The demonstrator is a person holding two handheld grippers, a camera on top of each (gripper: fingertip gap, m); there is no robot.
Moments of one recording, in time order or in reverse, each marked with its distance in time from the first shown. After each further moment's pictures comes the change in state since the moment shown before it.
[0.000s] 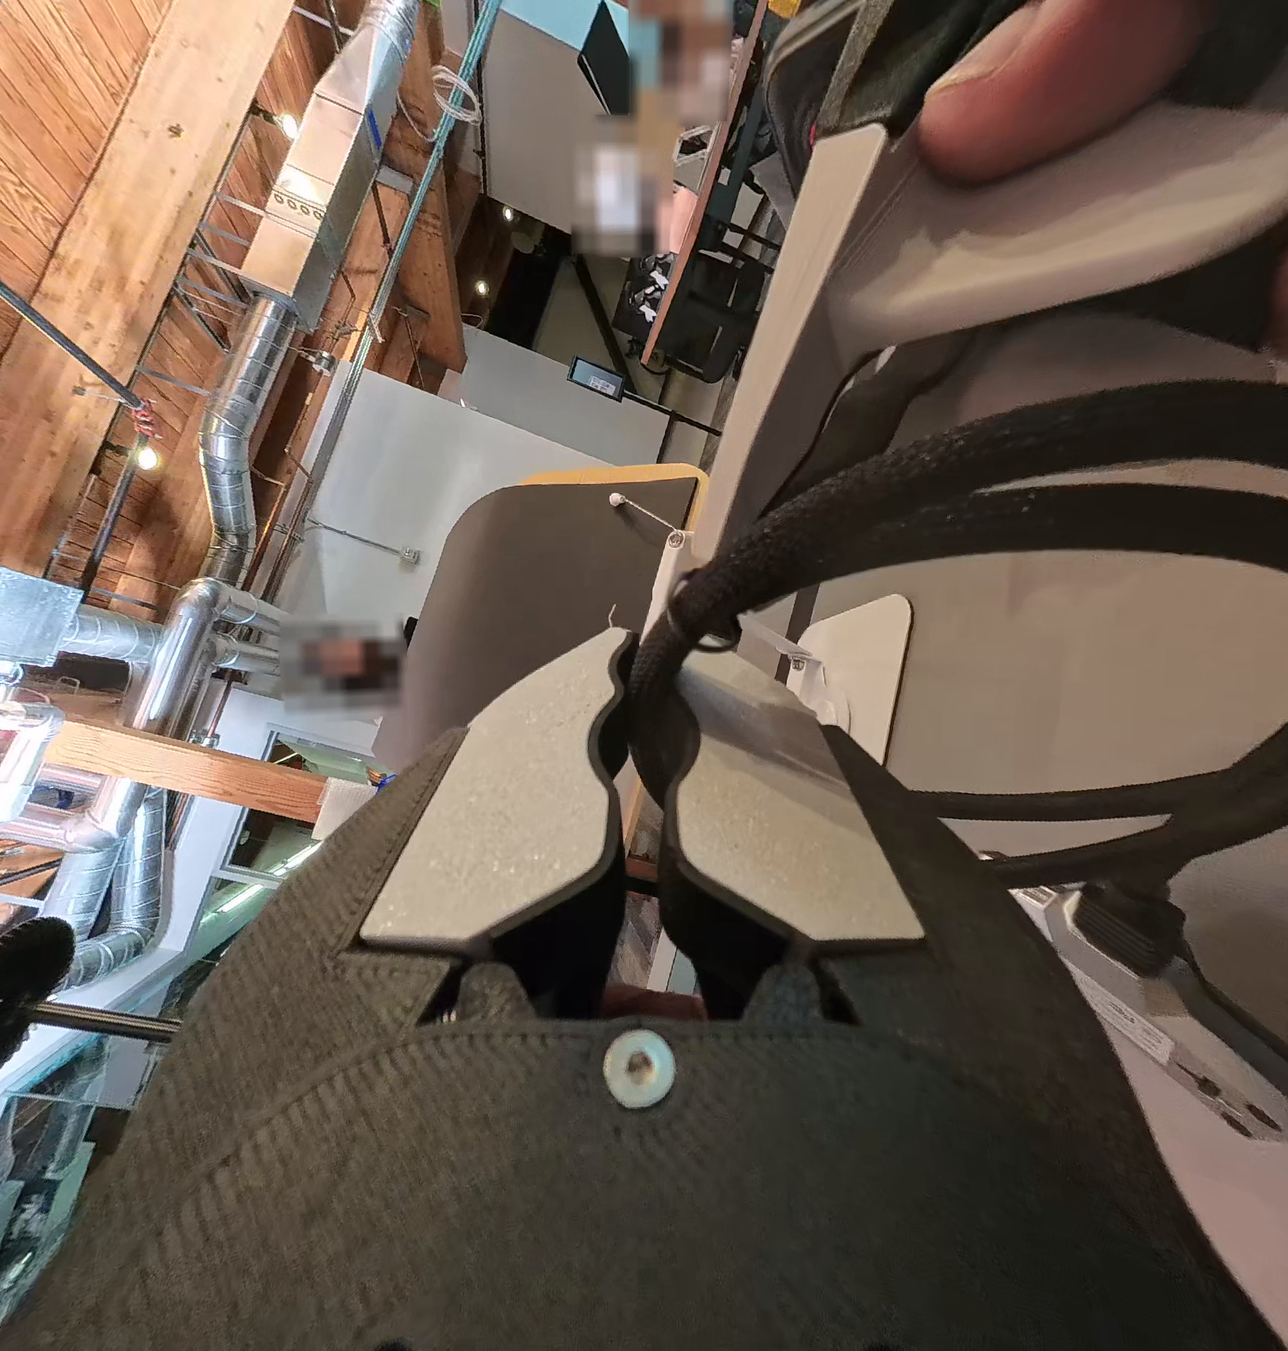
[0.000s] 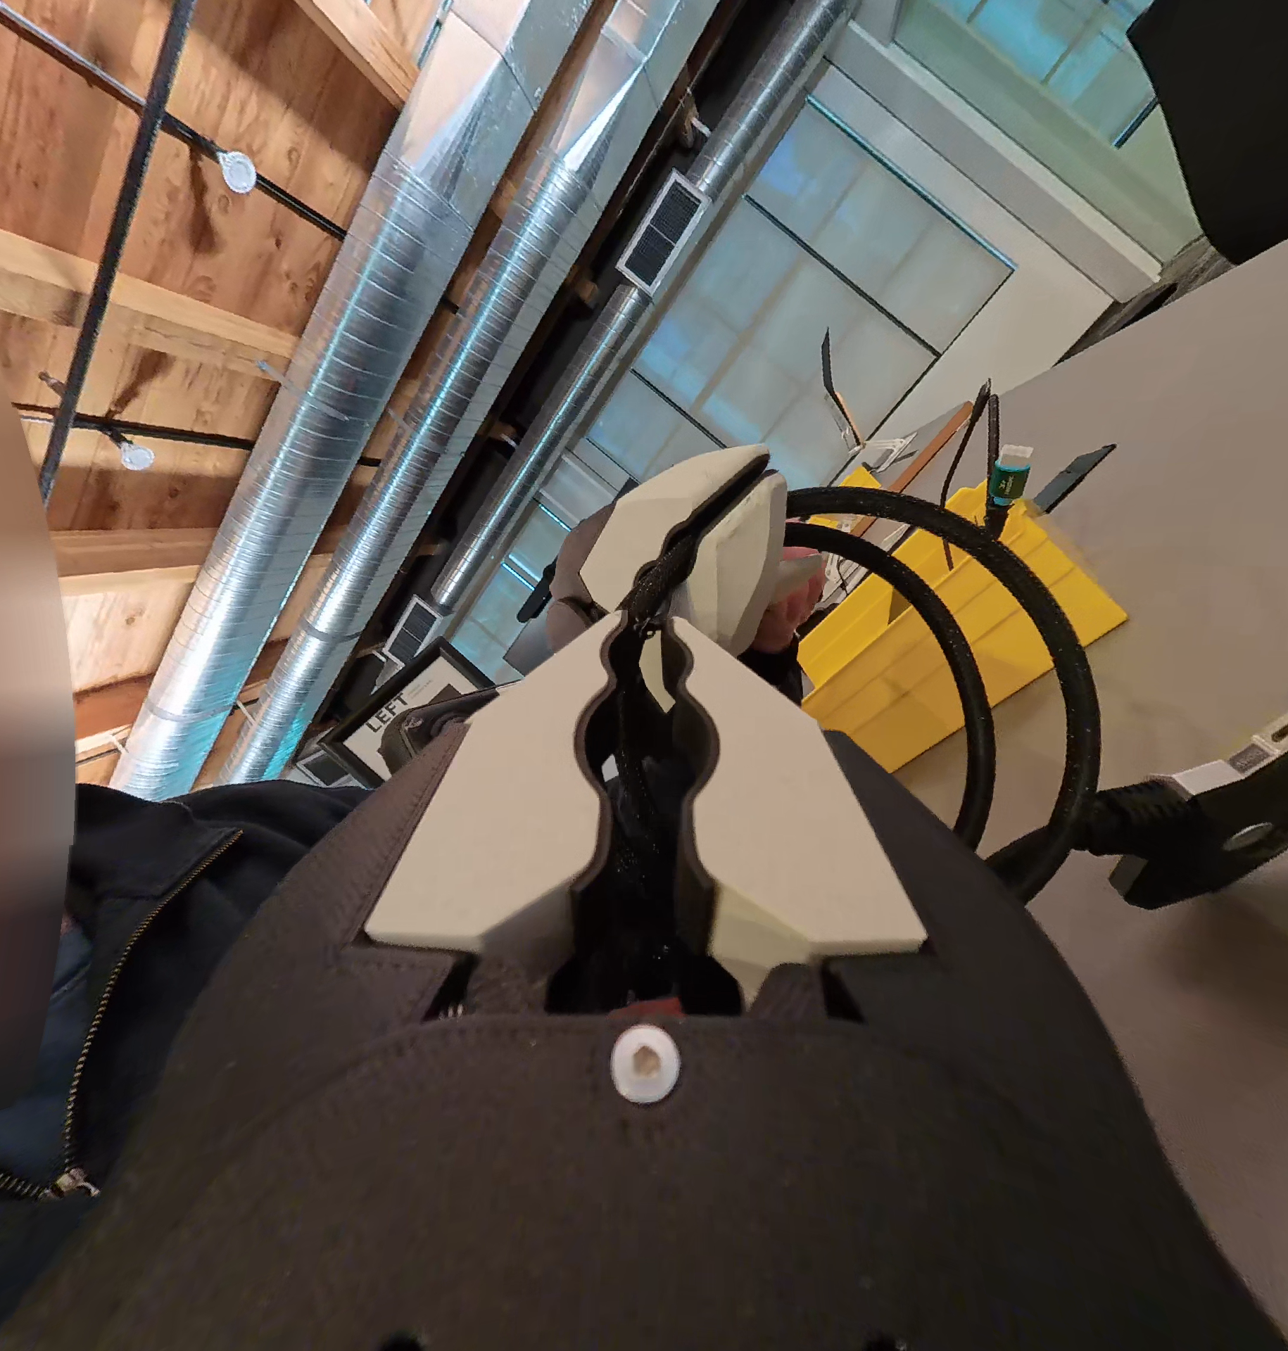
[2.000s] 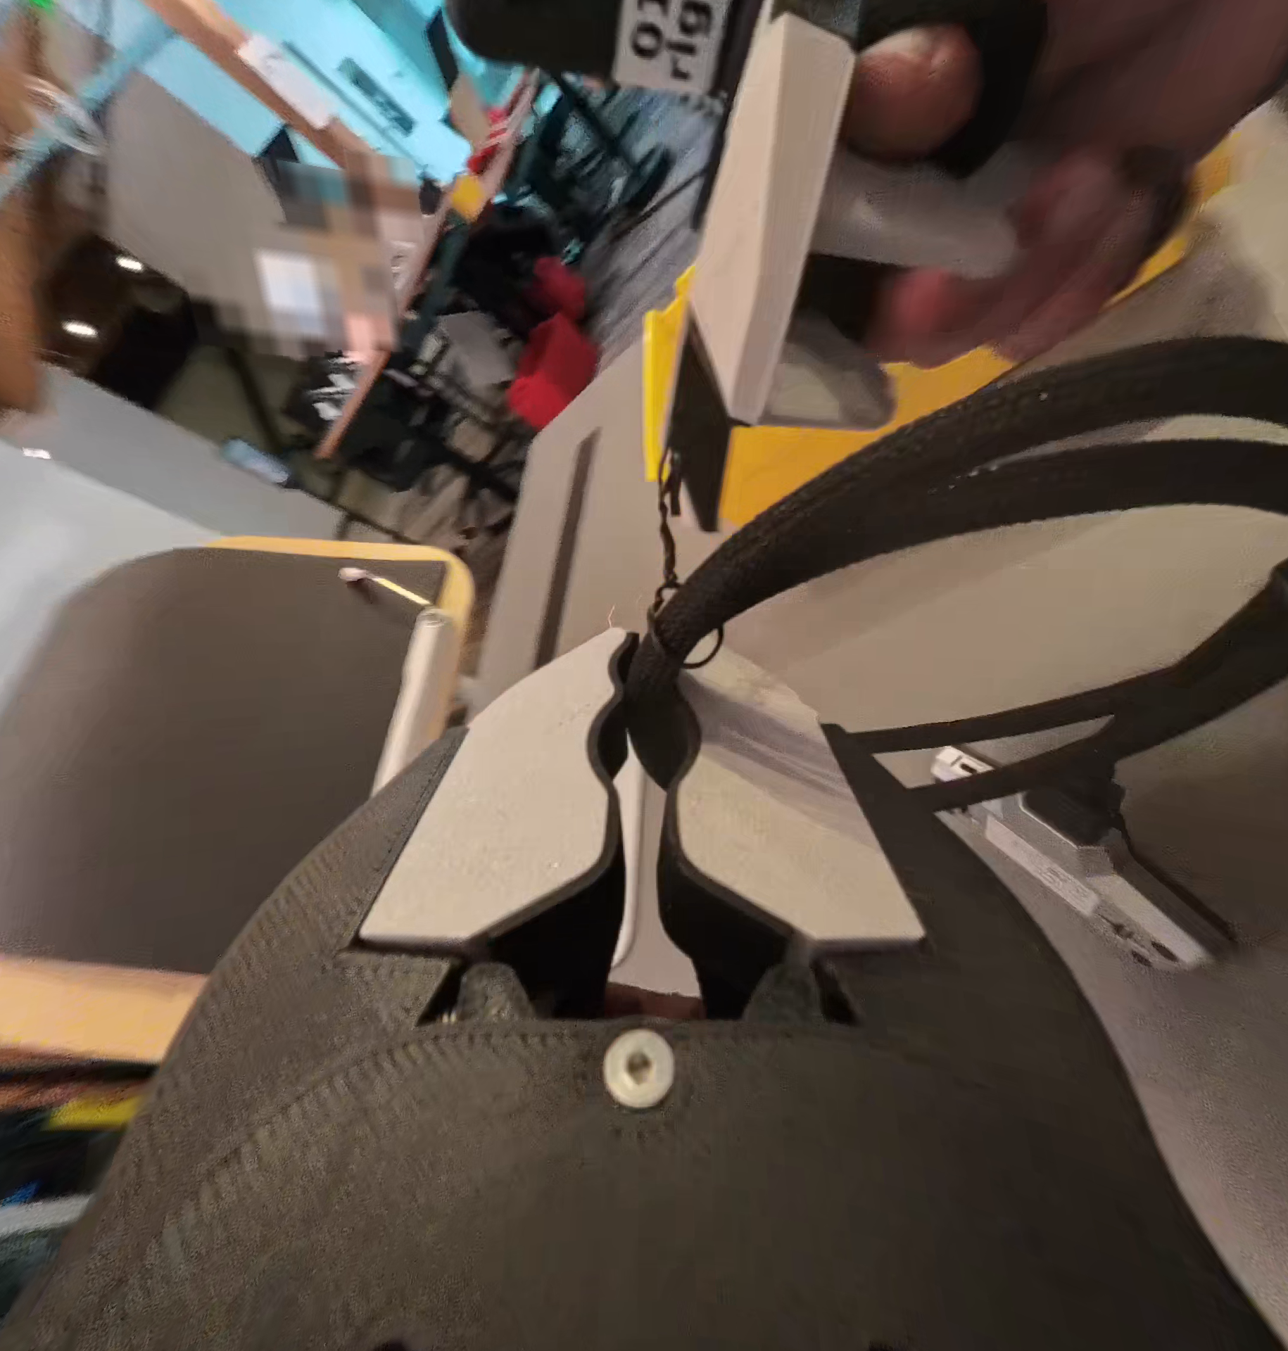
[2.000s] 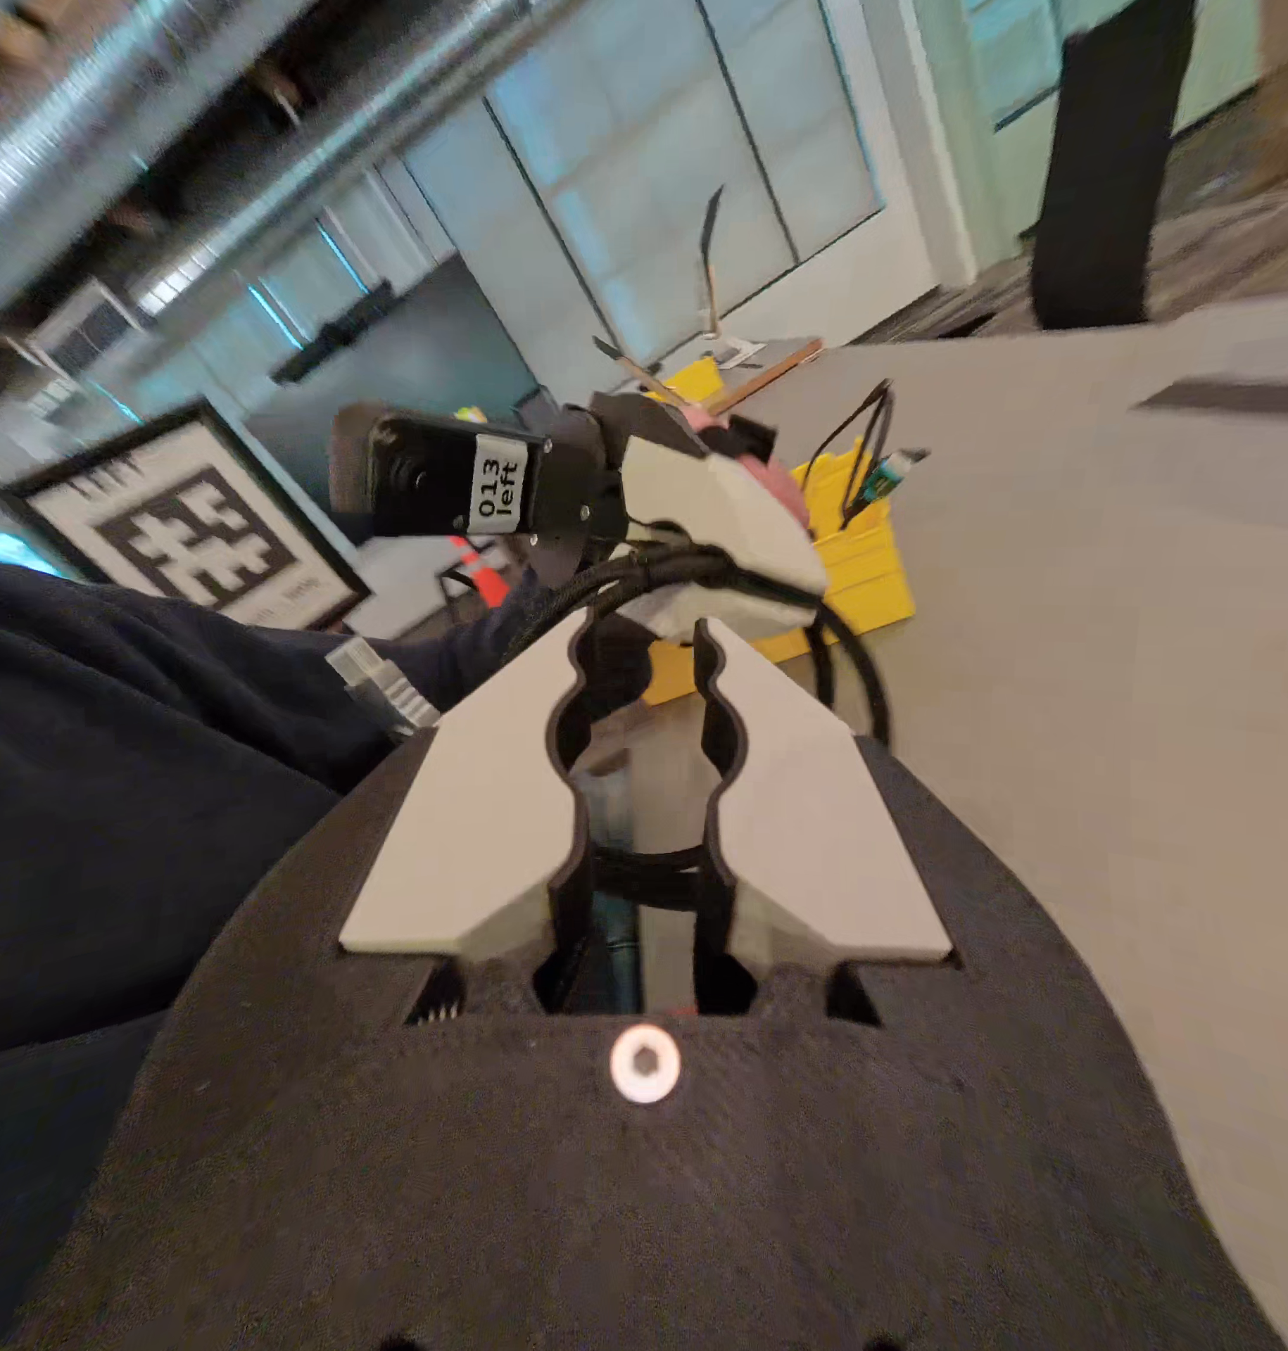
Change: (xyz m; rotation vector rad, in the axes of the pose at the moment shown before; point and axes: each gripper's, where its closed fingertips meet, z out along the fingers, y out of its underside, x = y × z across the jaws) left arm 0.024 -0.014 -0.013 0.189 0.463 -0.275; right arm -0.018 0.006 -0.009 -0.251 0.196 -0.379
